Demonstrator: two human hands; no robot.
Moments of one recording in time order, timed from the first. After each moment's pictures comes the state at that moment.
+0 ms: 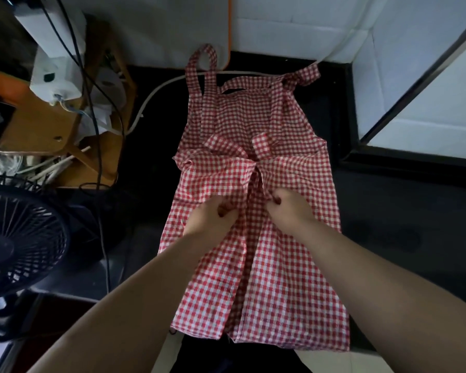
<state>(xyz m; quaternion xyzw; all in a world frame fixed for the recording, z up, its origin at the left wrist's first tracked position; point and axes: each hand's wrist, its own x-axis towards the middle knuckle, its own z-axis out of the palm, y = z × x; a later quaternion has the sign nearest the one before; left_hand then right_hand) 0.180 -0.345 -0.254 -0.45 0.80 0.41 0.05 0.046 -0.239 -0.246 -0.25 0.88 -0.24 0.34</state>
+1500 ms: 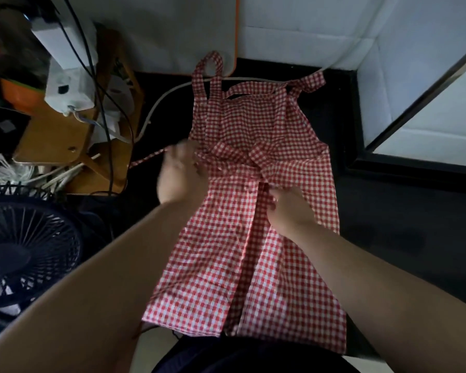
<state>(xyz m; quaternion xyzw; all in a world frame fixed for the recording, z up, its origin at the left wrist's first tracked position) 0.167 -0.413 -0.207 -0.45 0.84 0.24 -0.16 0.054 -0.256 -0.230 -0.29 0.90 -0.14 0.31</state>
